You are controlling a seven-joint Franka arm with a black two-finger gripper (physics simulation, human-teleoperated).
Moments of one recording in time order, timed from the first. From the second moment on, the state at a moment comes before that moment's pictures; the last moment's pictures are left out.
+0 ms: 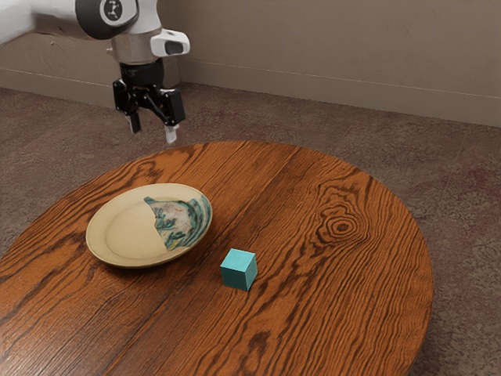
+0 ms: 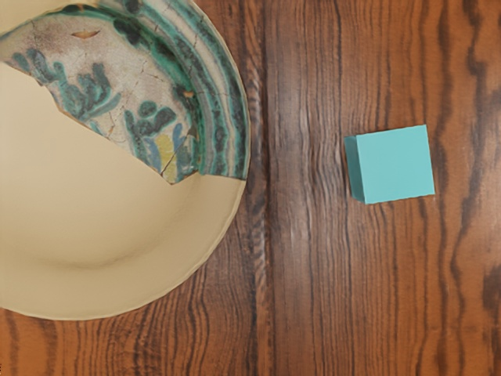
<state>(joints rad) 0.00 0.11 -0.03 -1.46 0.02 1.49 0.00</state>
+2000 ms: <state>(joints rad) -0.08 0.51 -0.09 -1.72 -0.19 2.01 -0.02</state>
